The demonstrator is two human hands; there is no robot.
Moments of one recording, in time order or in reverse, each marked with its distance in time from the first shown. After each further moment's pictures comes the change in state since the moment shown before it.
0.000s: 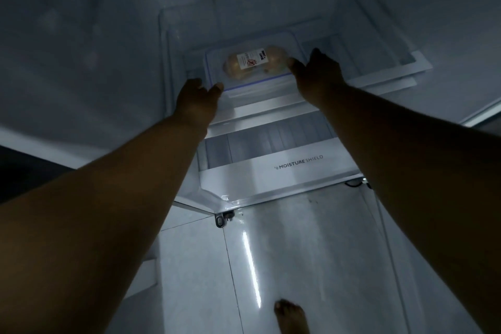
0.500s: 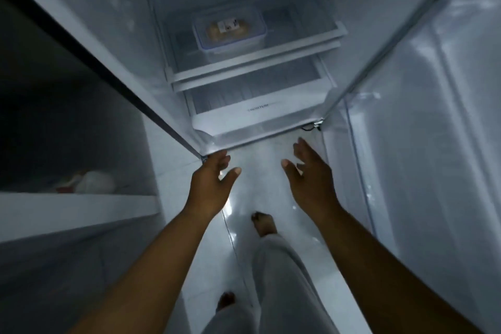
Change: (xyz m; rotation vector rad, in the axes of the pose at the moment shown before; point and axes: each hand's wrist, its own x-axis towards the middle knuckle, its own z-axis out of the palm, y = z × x) left_hand -0.351 -0.076 -0.080 0.138 -0.288 0.067; right_hand -0.387 0.046 -0.045 0.325 -0.020 0.134
